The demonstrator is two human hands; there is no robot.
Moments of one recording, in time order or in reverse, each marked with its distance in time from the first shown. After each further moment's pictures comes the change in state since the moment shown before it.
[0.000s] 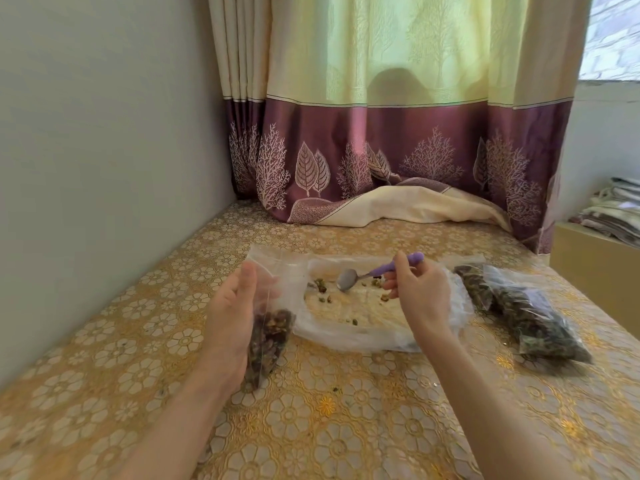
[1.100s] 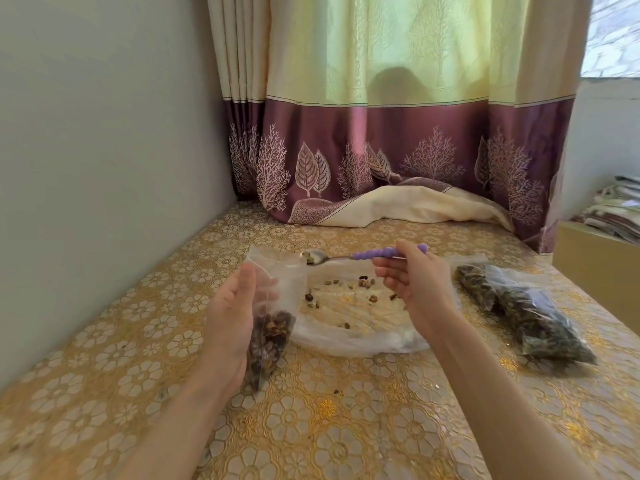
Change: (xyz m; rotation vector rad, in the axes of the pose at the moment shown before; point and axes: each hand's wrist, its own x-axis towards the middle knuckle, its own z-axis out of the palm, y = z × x) left_hand 0.002 -0.002 -0.001 0.037 0.034 0.042; right_hand -0.002 -0.034 -0.005 0.402 -0.167 0.261
